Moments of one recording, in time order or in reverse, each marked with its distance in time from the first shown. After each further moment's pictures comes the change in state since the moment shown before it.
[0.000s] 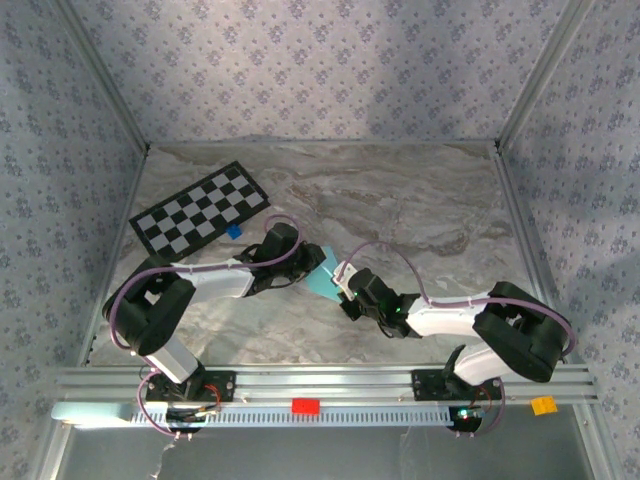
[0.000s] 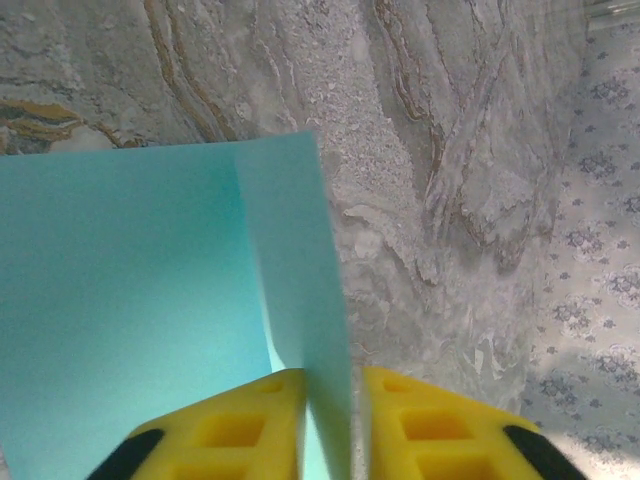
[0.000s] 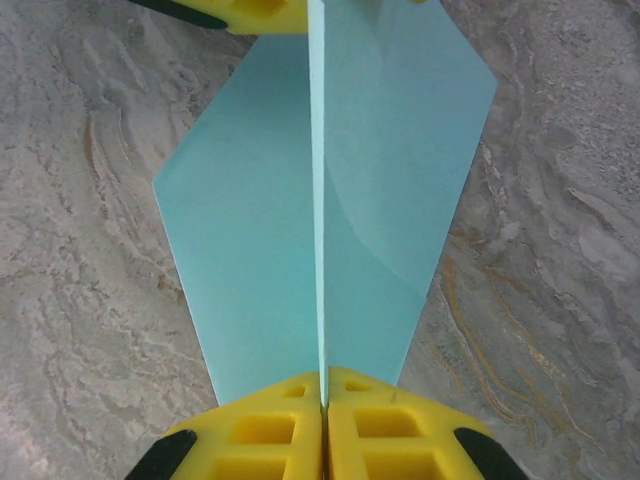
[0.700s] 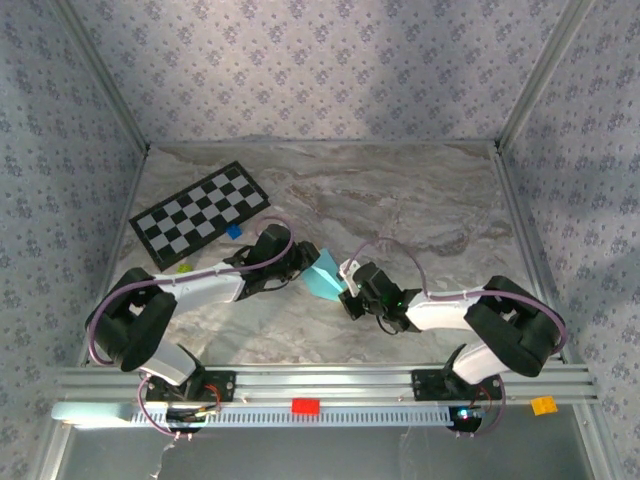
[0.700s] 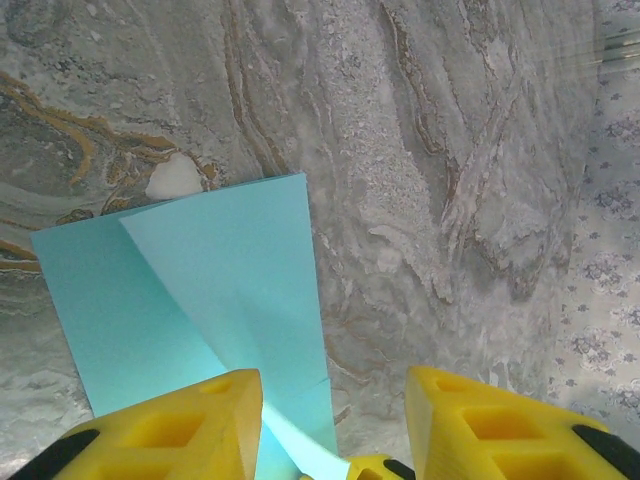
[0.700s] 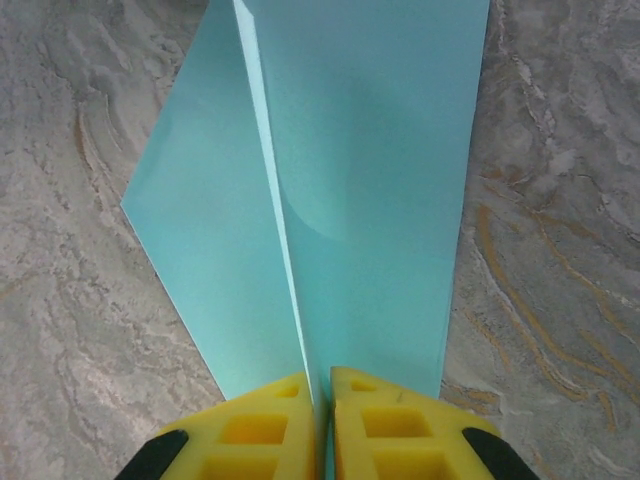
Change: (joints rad) left arm 0.000 -0.109 -0.029 -0.105 -0.090 0.002; right arm -0.088 0.045 0.000 0.002 -0.173 0.134
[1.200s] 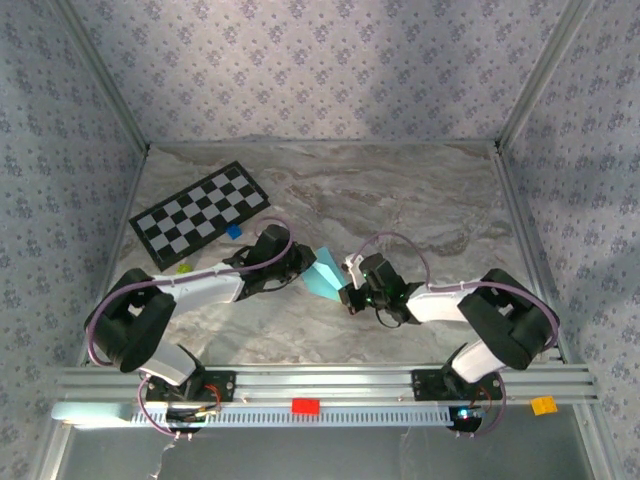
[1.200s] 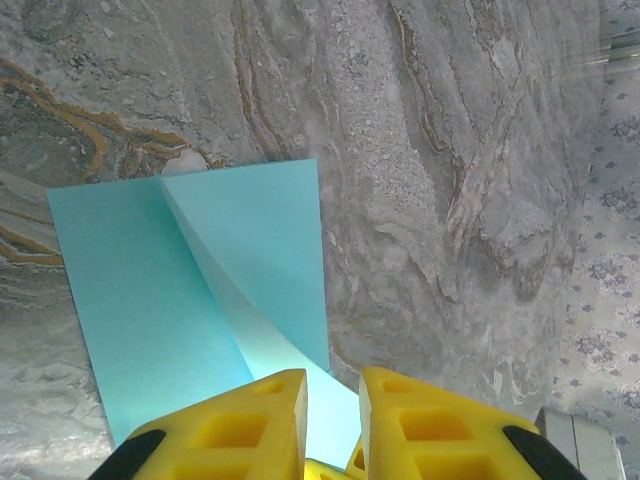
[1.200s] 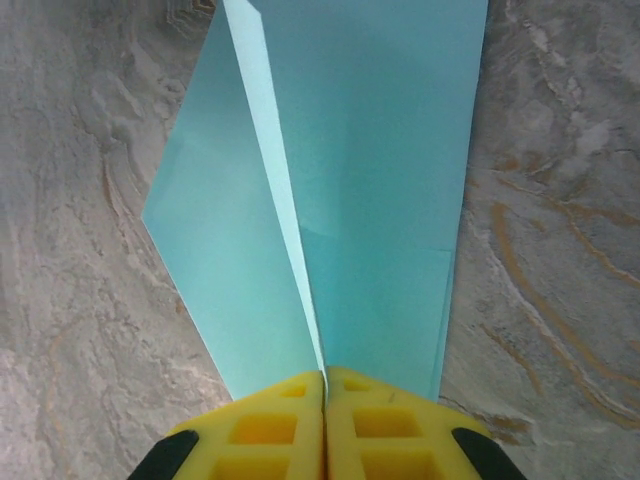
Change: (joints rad) left arm 0.000 -0.006 -0.005 -0.010 0.000 0.000; right arm -0.100 0.051 0.020 0.034 -0.208 0.127
